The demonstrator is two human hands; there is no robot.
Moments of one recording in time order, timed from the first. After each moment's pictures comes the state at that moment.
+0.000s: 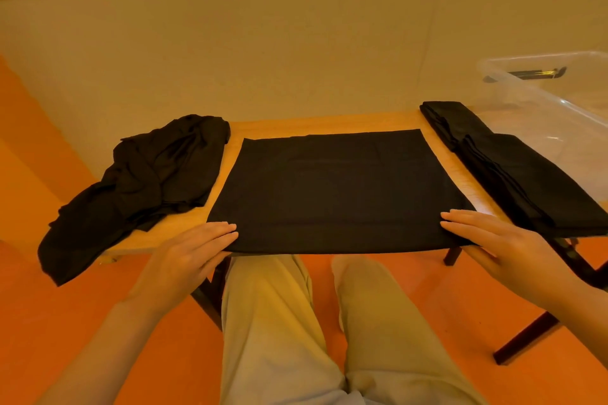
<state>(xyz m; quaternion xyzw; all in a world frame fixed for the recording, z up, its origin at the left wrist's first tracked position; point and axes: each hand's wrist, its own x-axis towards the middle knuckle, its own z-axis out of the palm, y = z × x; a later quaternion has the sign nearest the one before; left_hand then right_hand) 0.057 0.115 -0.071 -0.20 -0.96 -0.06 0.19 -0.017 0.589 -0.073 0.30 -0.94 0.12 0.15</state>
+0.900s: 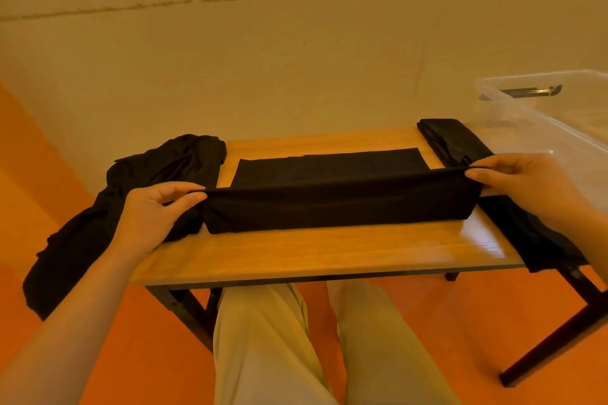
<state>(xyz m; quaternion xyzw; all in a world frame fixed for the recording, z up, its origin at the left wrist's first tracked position) -0.009 0.099 0.000 0.02 -0.87 -0.43 0.24 -0.101 0.589 0.014 0.05 -0.85 0.52 0.06</state>
